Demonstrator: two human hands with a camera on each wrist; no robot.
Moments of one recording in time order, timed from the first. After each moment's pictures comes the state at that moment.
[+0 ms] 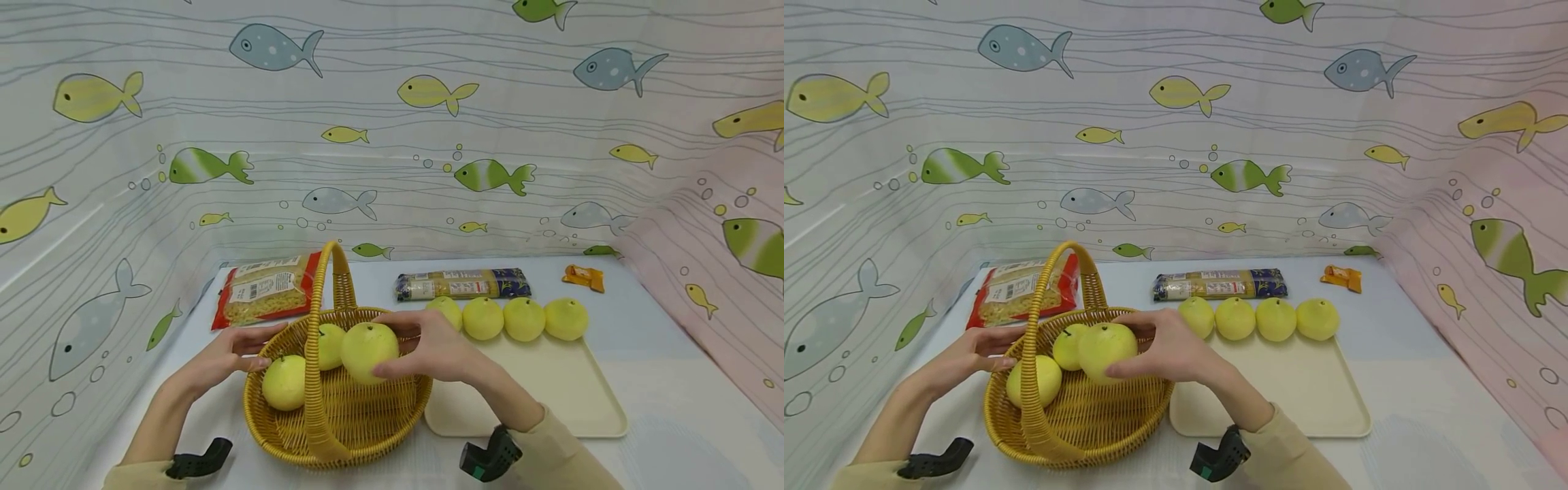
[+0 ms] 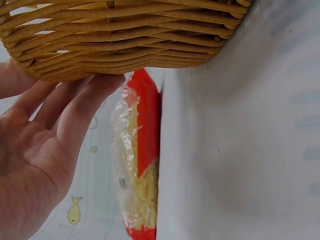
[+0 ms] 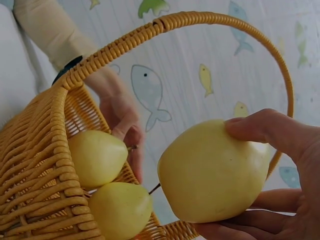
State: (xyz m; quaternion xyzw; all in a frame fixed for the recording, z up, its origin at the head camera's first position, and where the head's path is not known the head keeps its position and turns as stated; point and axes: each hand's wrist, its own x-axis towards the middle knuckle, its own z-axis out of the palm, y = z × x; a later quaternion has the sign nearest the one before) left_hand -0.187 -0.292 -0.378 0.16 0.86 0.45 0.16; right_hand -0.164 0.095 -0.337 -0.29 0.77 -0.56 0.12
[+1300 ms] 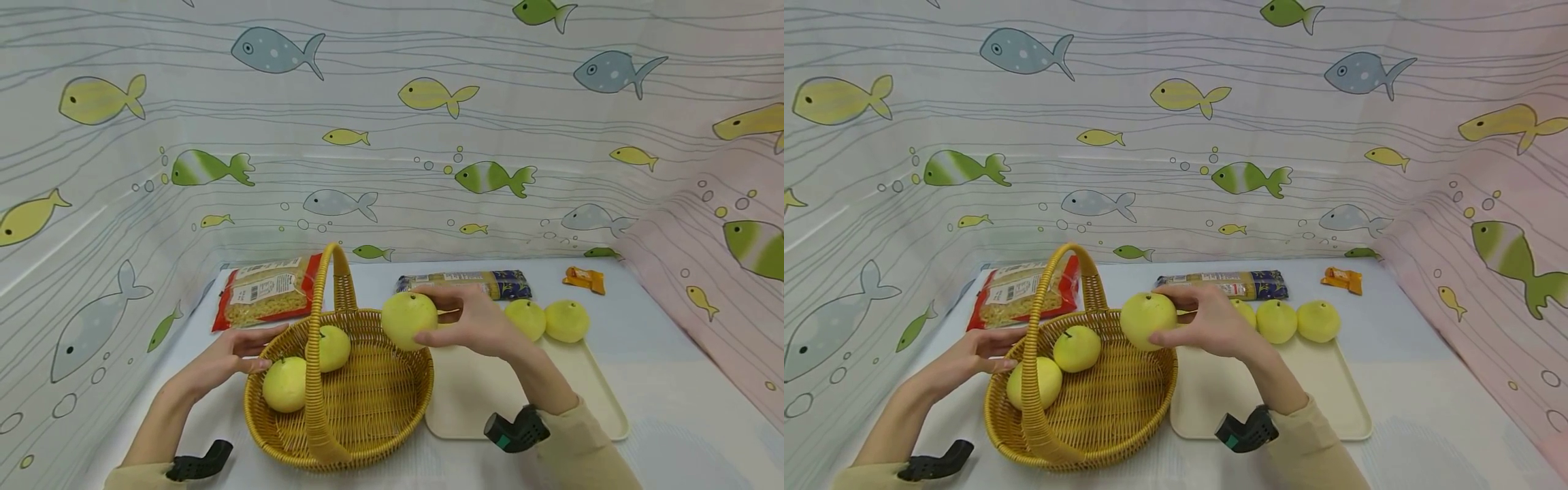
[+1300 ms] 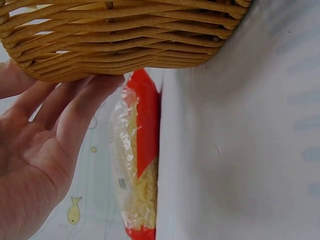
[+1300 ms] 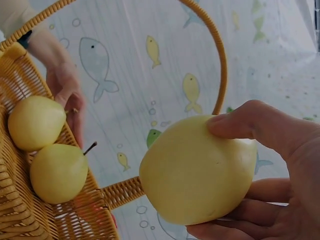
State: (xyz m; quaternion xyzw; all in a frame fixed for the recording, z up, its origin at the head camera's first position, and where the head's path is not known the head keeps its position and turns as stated) left_hand -0.186 -0.291 -0.377 0.16 0.86 0.46 0.16; right_hand -0.179 0.145 -0.319 -0.29 0.78 -0.55 0.05
